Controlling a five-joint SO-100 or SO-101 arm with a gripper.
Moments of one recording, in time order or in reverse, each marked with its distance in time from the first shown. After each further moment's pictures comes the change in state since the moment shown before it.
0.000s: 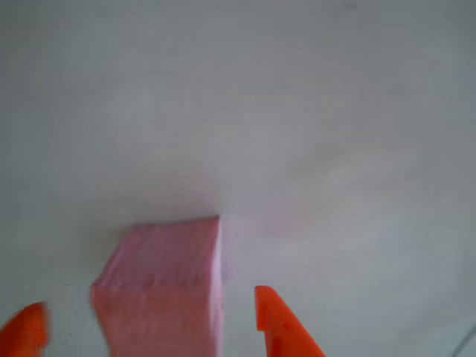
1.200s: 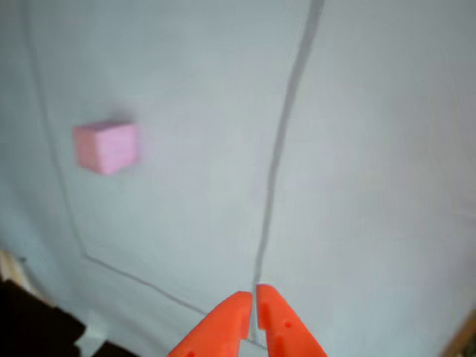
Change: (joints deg) arm 0.6 116.7 99.8 -10.0 -3.3
